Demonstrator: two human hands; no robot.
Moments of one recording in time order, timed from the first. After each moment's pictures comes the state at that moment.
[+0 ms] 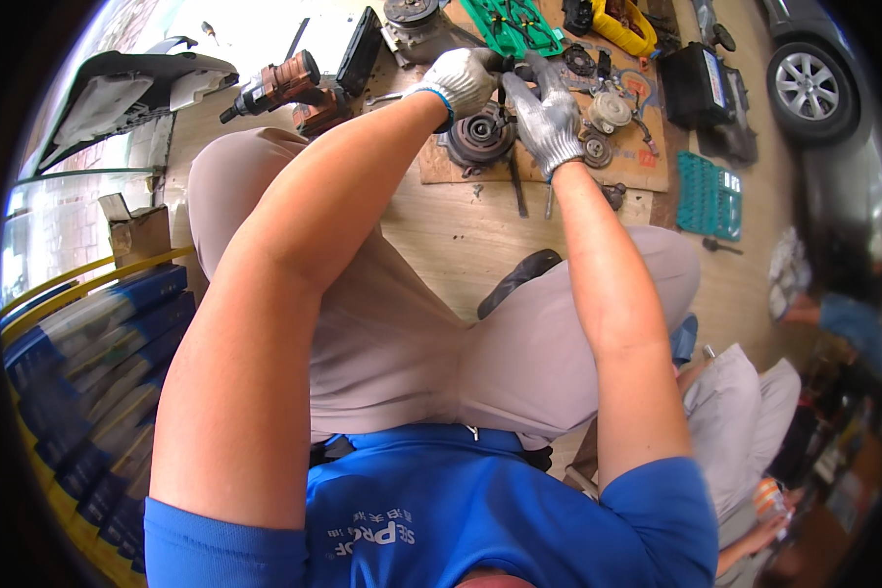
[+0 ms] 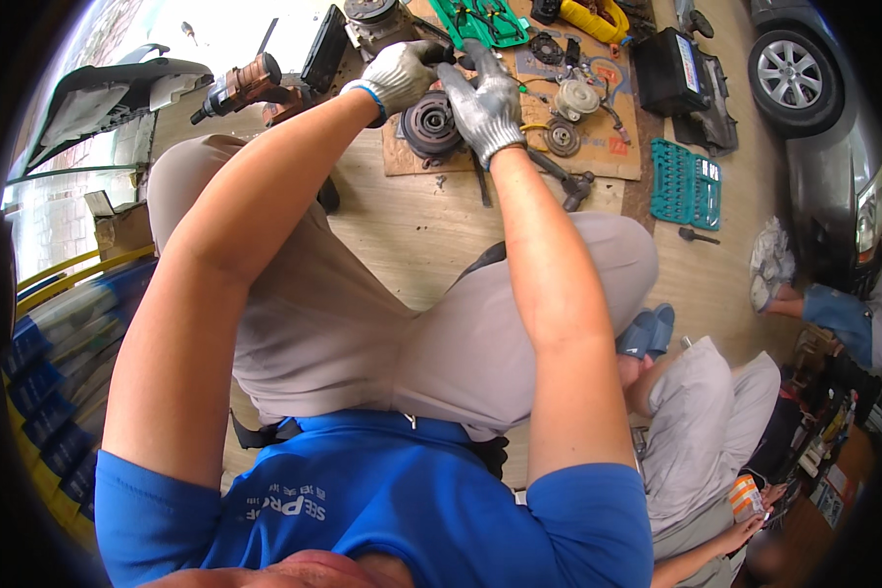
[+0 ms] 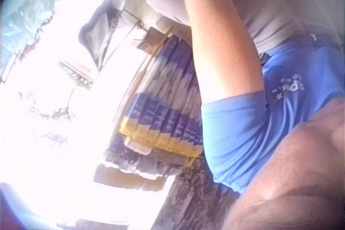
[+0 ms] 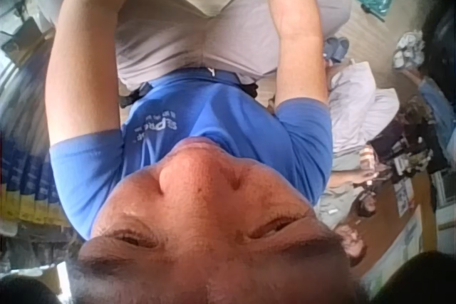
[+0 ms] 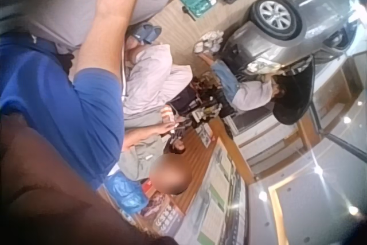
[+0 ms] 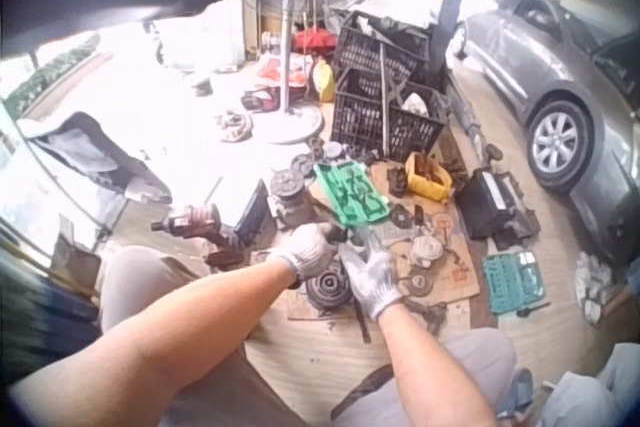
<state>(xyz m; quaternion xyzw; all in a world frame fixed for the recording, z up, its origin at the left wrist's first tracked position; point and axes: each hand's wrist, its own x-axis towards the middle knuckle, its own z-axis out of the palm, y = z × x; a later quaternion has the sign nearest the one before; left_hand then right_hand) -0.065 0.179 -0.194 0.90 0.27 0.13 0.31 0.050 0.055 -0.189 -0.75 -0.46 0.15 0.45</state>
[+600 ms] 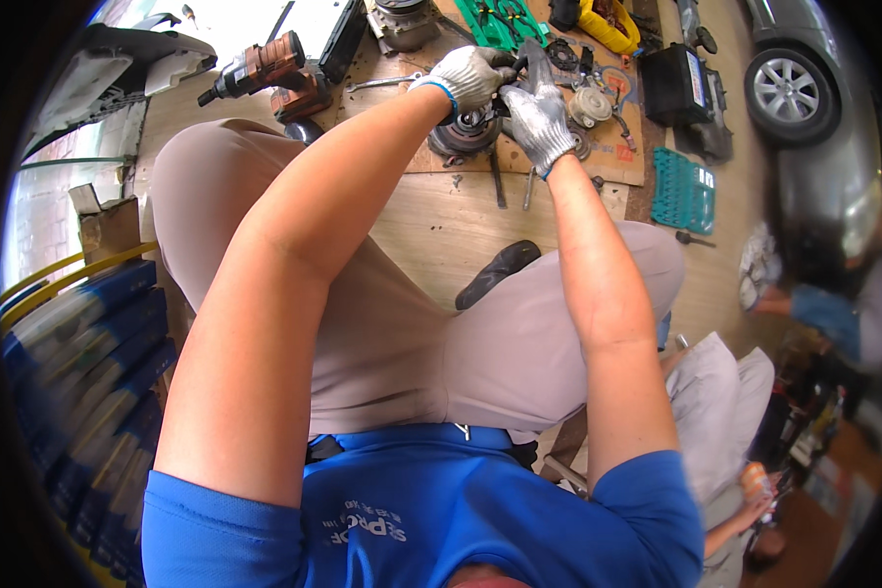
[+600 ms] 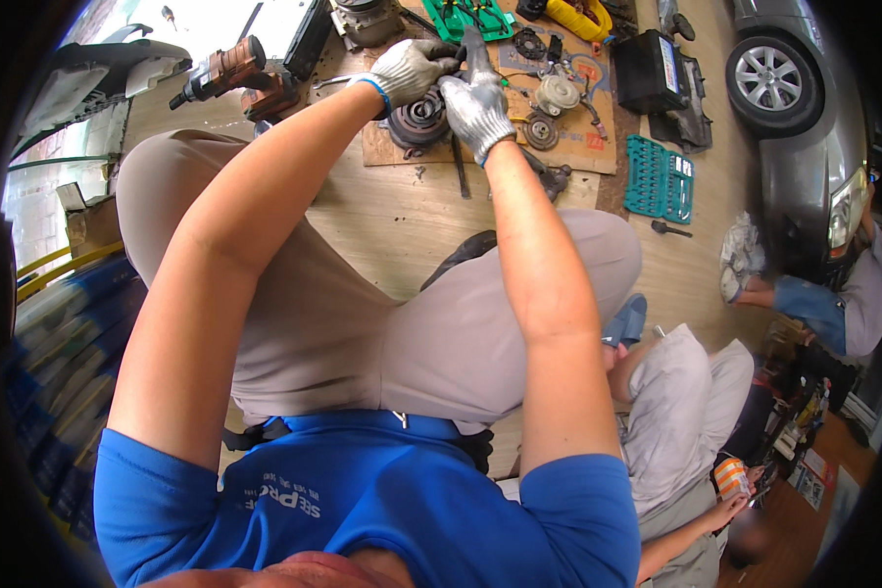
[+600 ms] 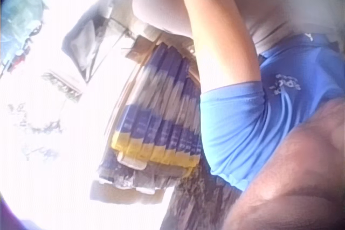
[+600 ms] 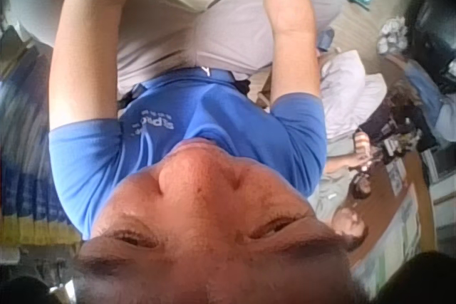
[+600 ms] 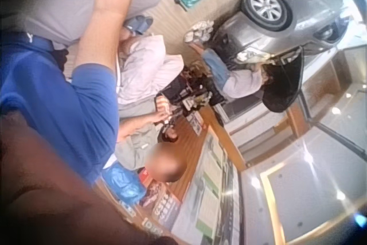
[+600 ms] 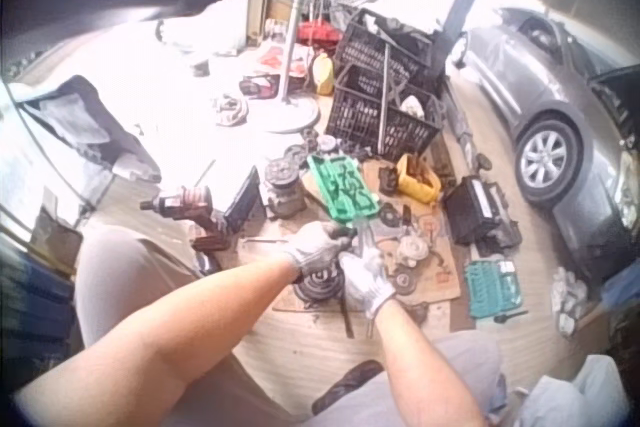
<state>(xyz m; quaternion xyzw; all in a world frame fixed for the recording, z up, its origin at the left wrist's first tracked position) -0.055 0.165 -0.212 0.86 0.27 0.15 0.41 0.047 0.046 -0.186 -0.73 -0.46 0.28 0.42</state>
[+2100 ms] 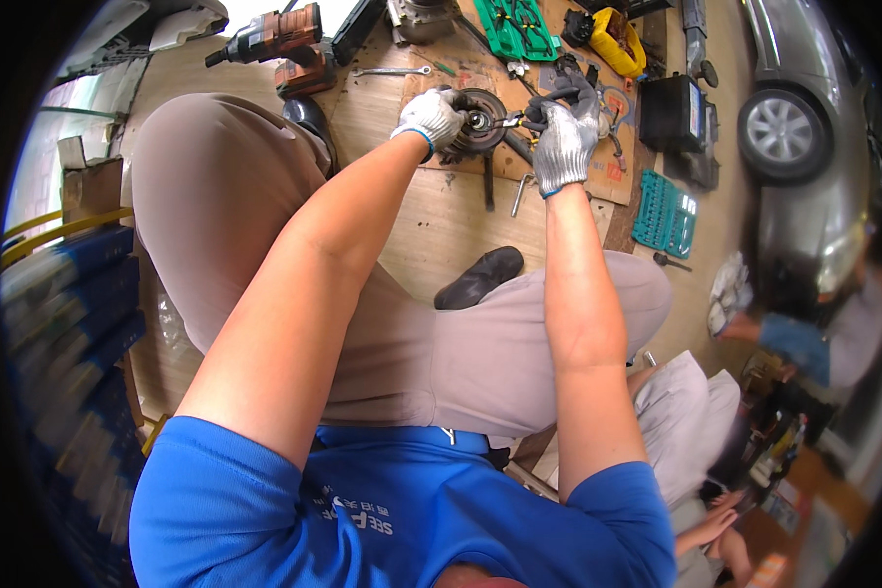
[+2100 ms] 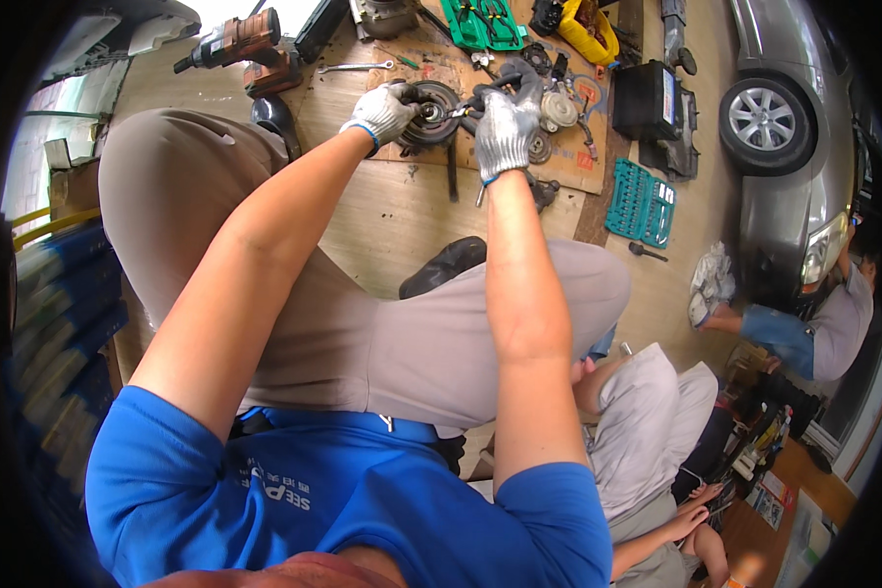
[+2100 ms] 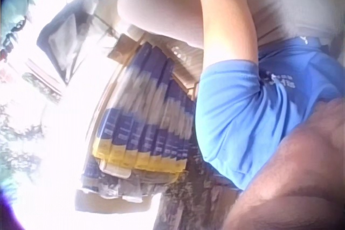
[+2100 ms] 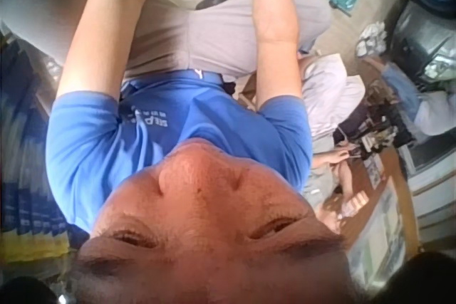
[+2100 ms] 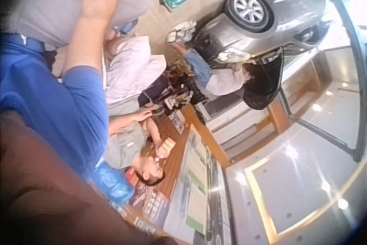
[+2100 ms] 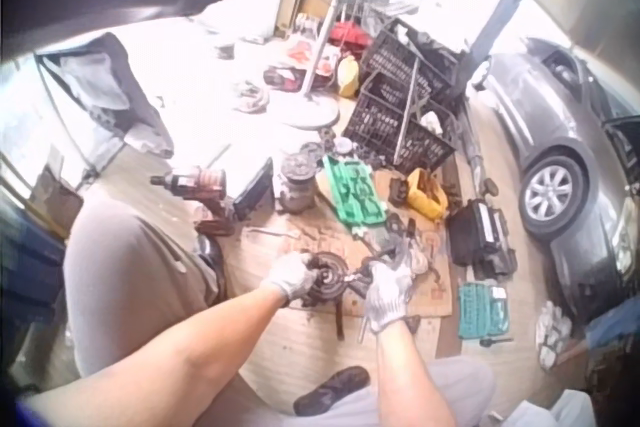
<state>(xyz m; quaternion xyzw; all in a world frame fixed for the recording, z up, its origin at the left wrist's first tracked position) -0.109 0.132 -0.287 0.78 0.45 0.10 0.42 0.032 0.035 -0.178 -0.62 -0.23 0.32 0.68</state>
